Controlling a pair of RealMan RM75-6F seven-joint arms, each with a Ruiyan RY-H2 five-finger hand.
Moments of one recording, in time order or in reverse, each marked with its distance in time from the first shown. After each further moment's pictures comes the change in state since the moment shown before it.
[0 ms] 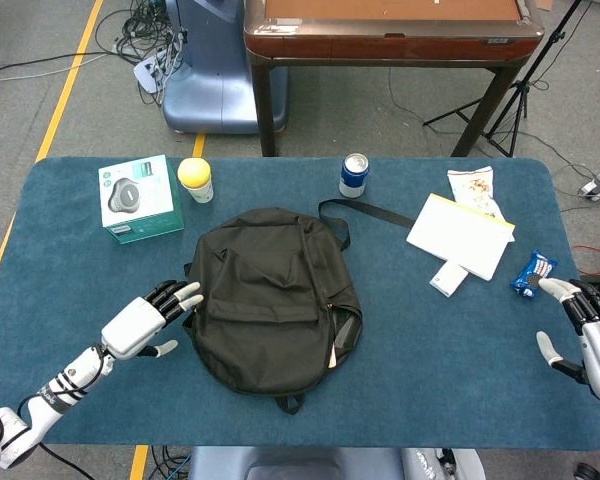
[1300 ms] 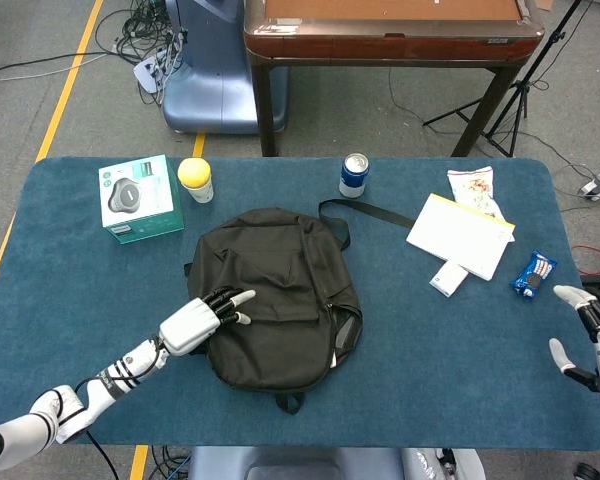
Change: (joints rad) left arm -0.166 -0.138 0.058 -0.017 -0.082 -0.086 -0.057; right arm -0.031 -0.003 -0.011 0.032 0.016 0.010 0.038
